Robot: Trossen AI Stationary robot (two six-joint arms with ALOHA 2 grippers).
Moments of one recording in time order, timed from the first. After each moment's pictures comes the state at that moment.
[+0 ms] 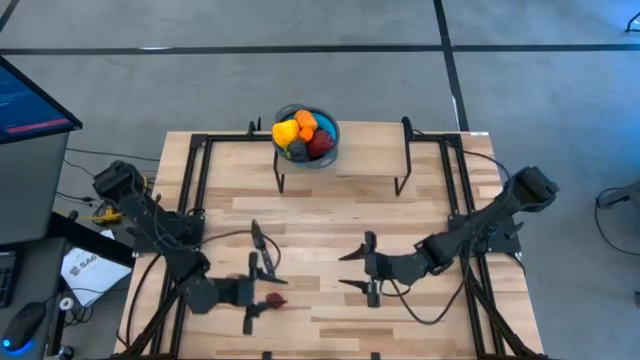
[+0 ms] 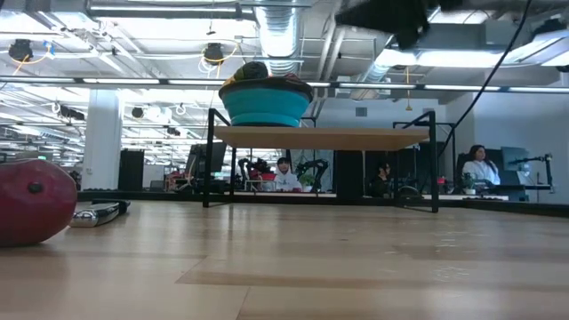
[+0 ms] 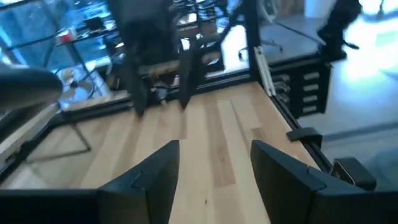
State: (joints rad) left arm -0.84 1.40 0.76 0.39 -0.85 0.02; right arm 0.55 1.51 0.81 0.33 0.52 0.20
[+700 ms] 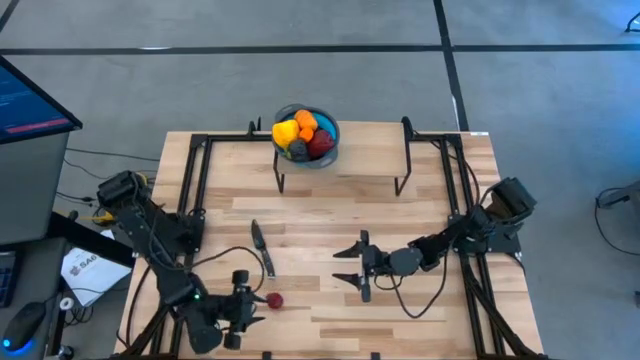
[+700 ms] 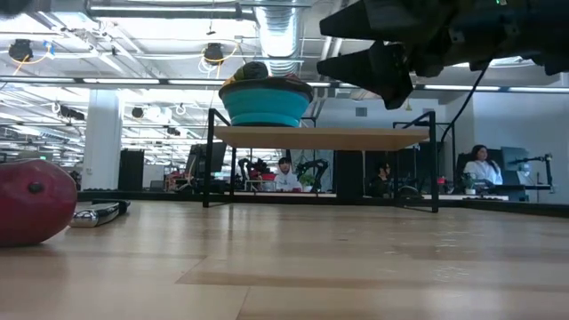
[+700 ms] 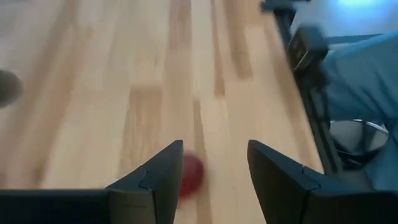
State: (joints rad) left arm -0.98 1.52 0.96 -0.39 -0.72 -0.68; right arm 0.49 1.72 0.62 0.96 0.49 0.26
